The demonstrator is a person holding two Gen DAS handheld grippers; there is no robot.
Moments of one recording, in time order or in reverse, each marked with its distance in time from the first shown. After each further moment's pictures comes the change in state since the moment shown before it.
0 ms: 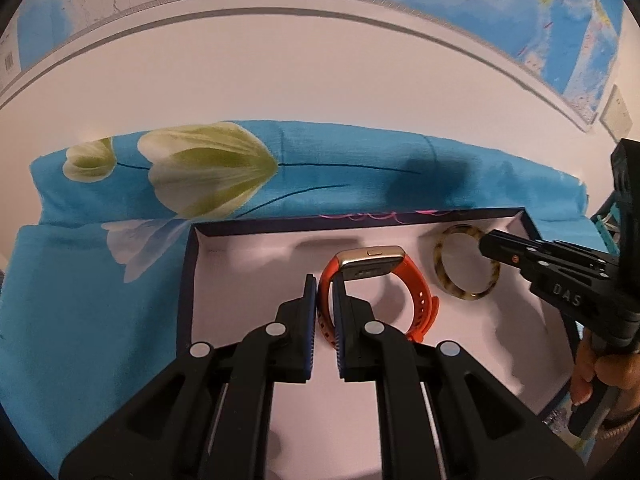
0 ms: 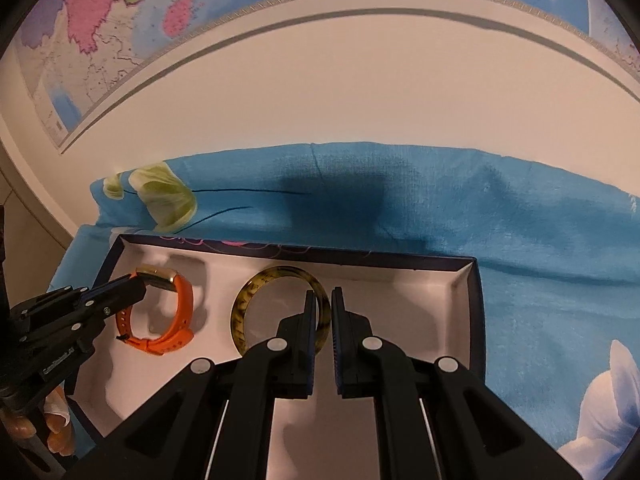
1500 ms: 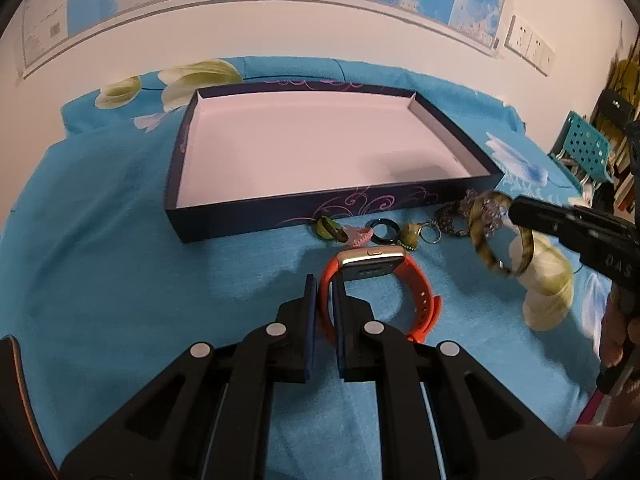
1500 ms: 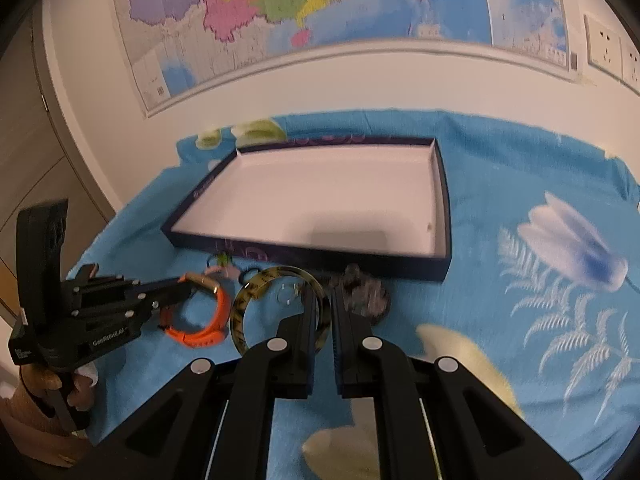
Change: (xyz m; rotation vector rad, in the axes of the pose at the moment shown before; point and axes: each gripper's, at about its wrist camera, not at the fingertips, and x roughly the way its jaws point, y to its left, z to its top) left arm -0.110 -0.036 -0.174 0.090 -0.017 -0.103; right arm -0.148 0.025 -0.168 -0.075 -0.137 0.088
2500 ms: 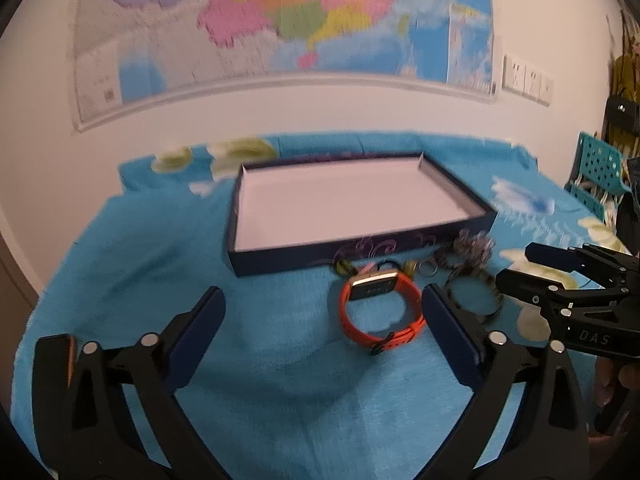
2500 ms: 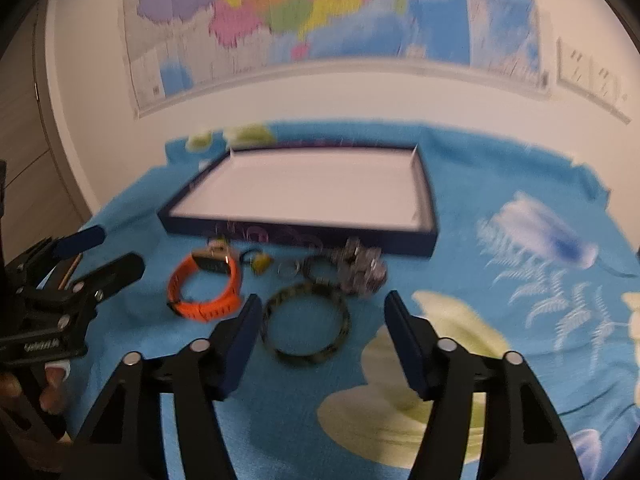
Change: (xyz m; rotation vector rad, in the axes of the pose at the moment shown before) left arm -0.053 -0.020 -0.018 0.052 -0.234 0.162; right arm -0.009 0.024 -0.038 -0.016 -0.051 -0.110
